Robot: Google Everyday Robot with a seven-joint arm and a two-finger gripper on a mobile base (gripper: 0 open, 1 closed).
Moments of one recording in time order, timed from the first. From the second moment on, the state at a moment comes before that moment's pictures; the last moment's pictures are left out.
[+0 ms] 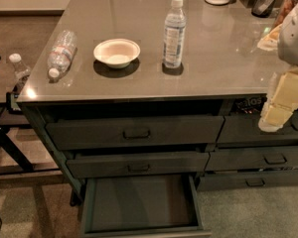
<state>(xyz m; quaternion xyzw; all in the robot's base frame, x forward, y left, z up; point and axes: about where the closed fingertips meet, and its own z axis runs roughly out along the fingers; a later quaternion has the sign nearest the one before) 0.438 -0.217 0.977 -0.60 0.78 -0.04 0.16</state>
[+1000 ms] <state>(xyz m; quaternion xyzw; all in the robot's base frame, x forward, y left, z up) 0.495 -0.215 0.950 -0.52 0.82 0.01 0.24</state>
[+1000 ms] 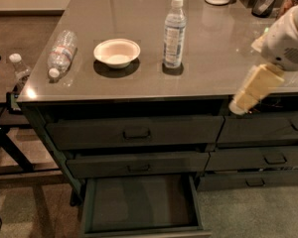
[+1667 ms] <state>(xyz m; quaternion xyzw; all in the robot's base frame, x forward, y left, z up) 0.537 -0.216 0.937 -0.48 0.83 0.04 0.29</state>
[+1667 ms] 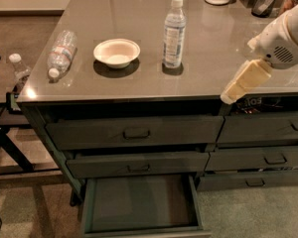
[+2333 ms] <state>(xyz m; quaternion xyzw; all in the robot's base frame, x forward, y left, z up) 0.588 -0.204 0.909 -0.42 0.84 0.08 0.33</state>
